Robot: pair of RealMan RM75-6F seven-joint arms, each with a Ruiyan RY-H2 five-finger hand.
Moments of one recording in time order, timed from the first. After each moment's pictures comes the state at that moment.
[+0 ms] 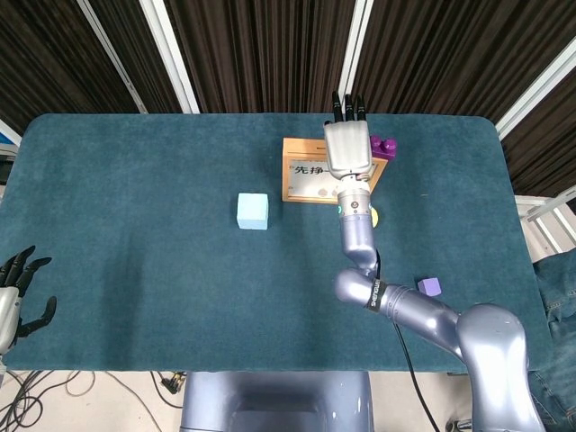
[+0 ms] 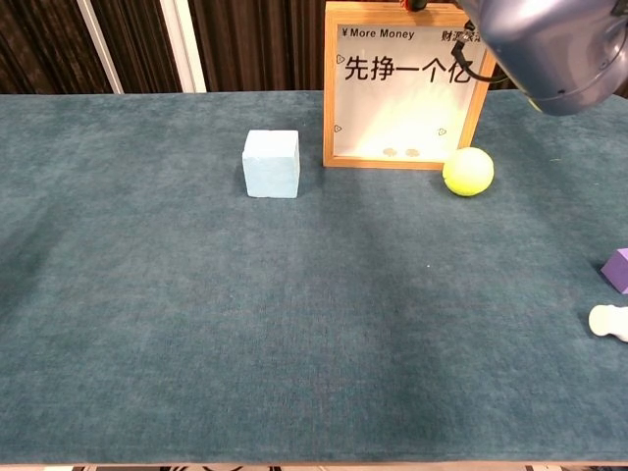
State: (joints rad) left arm -0.08 -1.11 -0.05 -1.66 1.41 1.42 -0.09; right arm 1.23 -1.73 0.48 -1.00 -0.60 1.11 -0.90
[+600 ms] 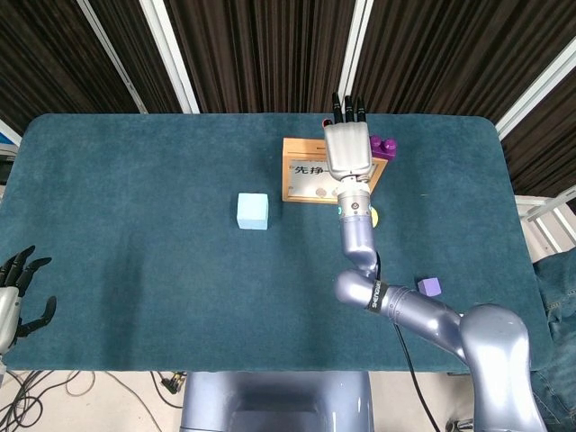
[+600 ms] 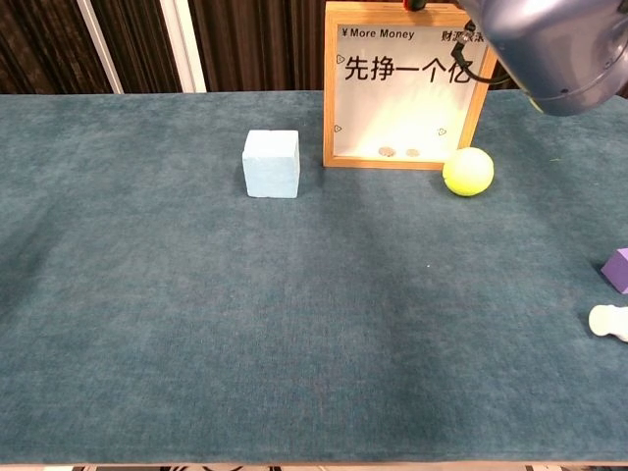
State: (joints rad) left arm -0.08 -1.11 -0.05 -1.66 1.41 1.42 -0.08; right arm 1.22 -1.72 0.50 -1.03 -0.61 1.12 -0.89
